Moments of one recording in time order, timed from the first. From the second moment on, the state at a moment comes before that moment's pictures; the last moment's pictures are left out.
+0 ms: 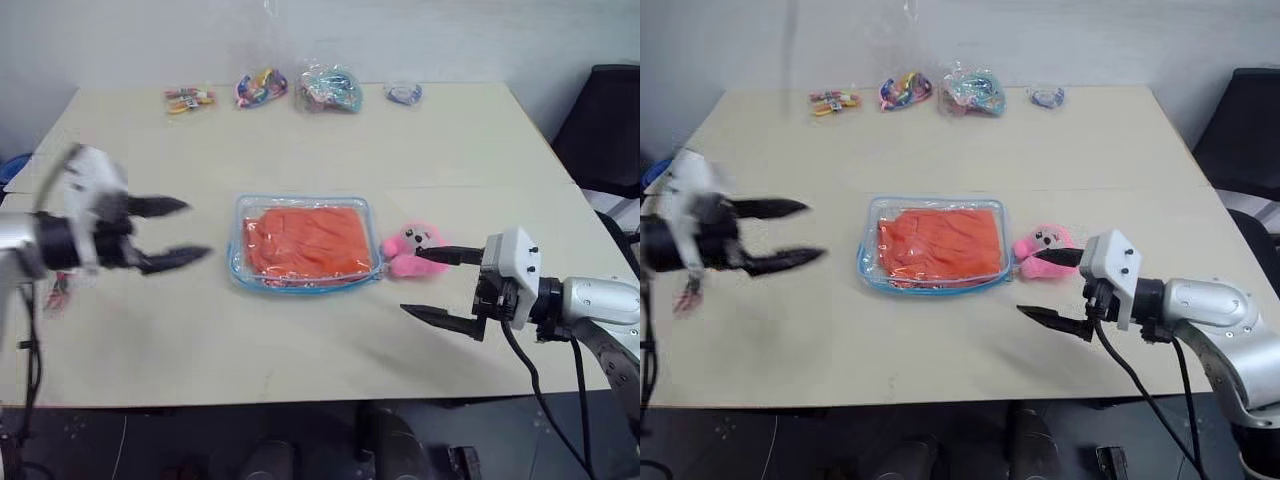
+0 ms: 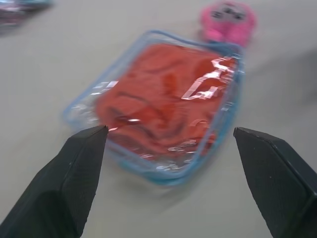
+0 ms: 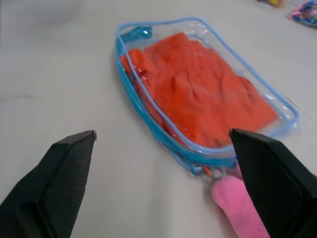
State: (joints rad) left arm -0.39 1.04 0.23 -0.31 -0.55 0.69 -1.06; right arm -0.15 -0.88 -0.16 -0.52 0.56 0.50 0.94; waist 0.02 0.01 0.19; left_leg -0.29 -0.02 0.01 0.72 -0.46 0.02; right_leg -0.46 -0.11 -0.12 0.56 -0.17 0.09
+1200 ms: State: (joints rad) left arm -0.60 0.85 -0.02 -0.34 -0.55 0.63 -1.11; right arm -0.23 -0.66 -0.16 -0.44 0.50 0.63 0.72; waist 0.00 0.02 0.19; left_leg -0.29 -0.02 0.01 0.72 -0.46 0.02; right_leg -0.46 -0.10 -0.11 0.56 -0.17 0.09
